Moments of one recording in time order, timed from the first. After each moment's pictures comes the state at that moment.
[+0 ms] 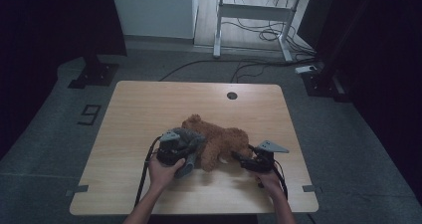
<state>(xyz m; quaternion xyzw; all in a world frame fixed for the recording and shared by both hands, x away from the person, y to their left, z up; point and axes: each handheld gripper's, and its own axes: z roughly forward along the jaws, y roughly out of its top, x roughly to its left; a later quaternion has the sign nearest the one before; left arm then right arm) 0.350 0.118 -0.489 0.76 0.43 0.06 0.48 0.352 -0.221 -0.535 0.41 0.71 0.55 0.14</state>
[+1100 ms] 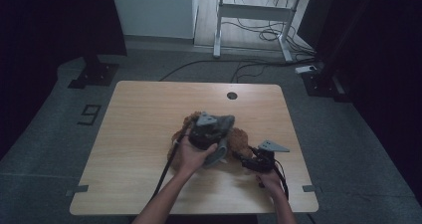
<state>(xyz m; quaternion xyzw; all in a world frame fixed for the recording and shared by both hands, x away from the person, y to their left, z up) 0.374 0.002 -0.427 0.80 0.35 0.10 0.47 0.354 -0.225 -0.536 0.41 0.71 0.55 0.12</state>
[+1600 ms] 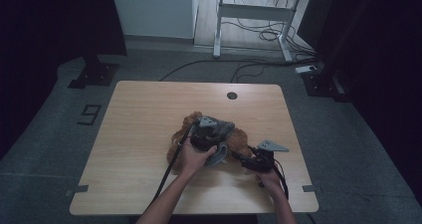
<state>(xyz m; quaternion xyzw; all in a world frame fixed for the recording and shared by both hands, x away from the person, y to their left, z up) 0.385 0.023 -0.456 0.80 0.39 0.09 0.46 0.355 -0.223 -0.536 0.41 0.72 0.55 0.13</state>
